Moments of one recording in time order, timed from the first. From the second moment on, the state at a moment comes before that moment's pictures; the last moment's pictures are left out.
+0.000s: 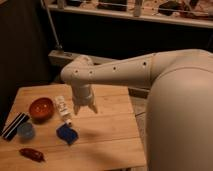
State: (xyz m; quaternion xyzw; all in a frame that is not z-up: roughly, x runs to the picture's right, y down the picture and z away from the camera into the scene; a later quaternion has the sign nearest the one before) arm -0.102 0.101 0.704 -0.26 0.23 0.64 0.68
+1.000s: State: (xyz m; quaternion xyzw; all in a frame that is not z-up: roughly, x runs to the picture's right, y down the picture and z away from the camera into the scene) arm -0.108 0.100 0.705 -0.27 0.22 0.64 0.69
